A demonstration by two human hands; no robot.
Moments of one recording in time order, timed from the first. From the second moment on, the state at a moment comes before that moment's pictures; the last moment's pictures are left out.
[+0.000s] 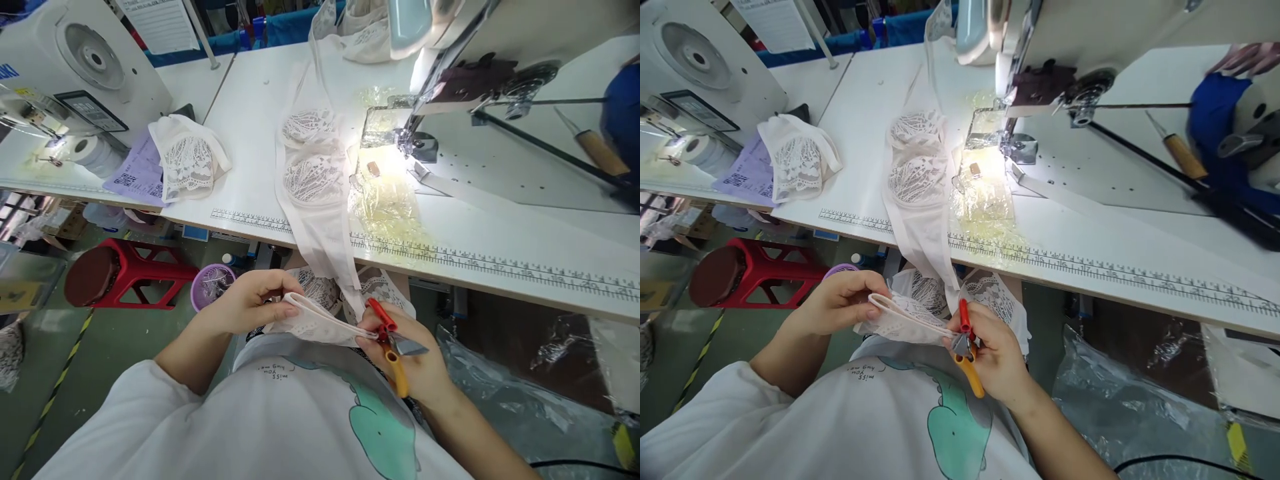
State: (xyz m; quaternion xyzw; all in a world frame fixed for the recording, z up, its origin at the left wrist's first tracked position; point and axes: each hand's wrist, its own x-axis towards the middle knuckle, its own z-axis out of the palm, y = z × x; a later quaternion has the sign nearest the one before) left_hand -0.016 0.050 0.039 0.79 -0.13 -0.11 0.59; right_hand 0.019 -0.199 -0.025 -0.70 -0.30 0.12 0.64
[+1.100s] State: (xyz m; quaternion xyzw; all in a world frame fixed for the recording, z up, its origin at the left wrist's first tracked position) left_hand -0.005 -0.024 0.042 0.86 -0.05 -0.12 0.50; right_hand 0.037 -0.200 0.016 -0.73 -0.22 0.17 0.62
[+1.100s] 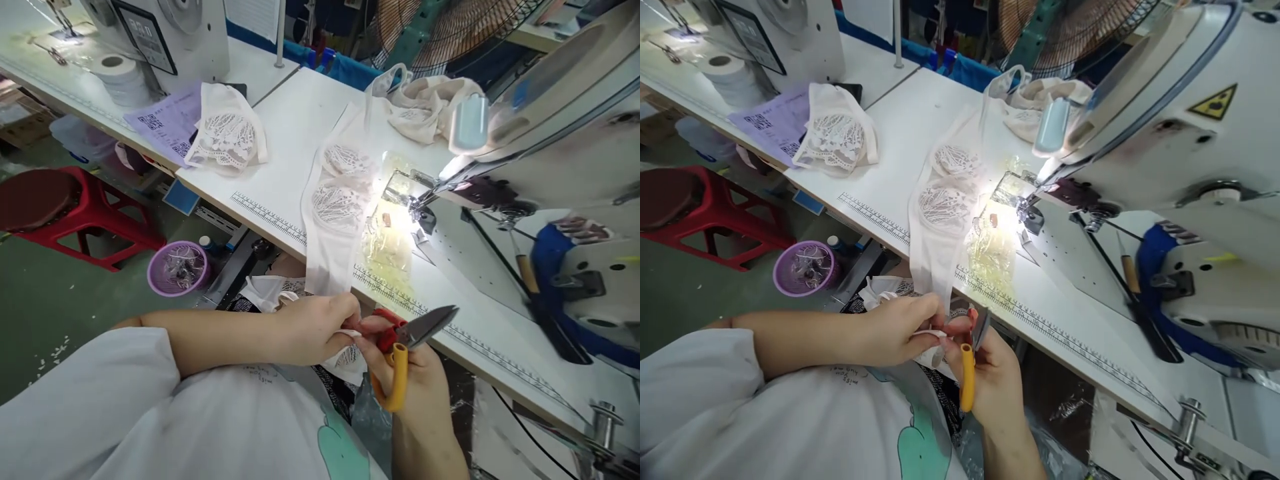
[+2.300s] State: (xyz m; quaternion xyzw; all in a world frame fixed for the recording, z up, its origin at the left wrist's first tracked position) left_hand 0.023 0.007 0.032 0.68 0.08 -0.32 0.66; right_hand 0.049 -0.229 0.004 -0.74 -0.39 0.41 0.36
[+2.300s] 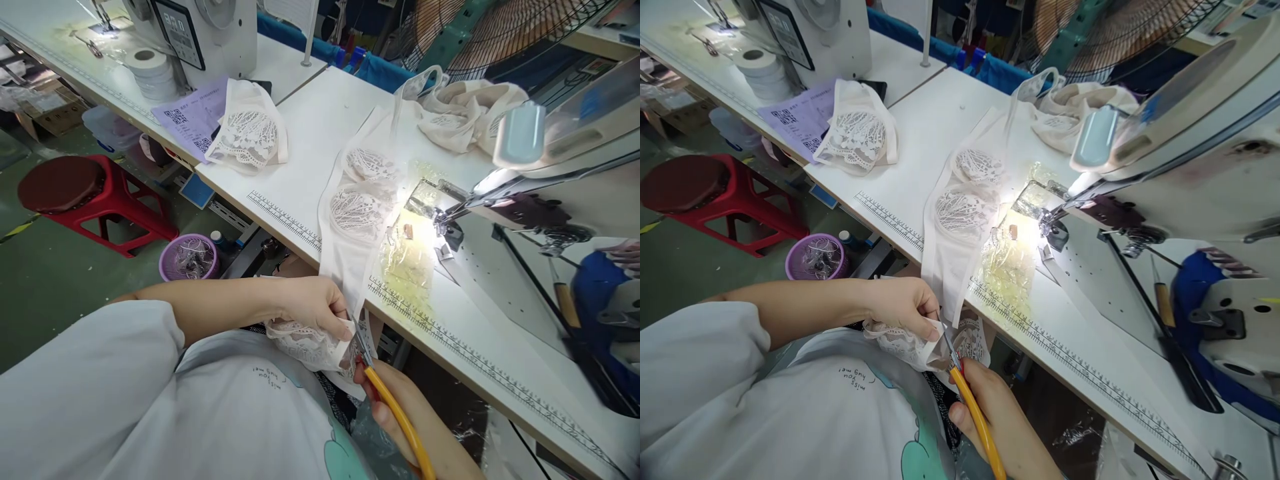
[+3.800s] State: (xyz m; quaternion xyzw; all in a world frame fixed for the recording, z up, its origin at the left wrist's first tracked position) left_hand -0.007 0.033 0.040 0.73 0.08 0.00 0.68; right_hand 0.027 -0.172 -0.006 -0.77 -0.53 0.00 0.36
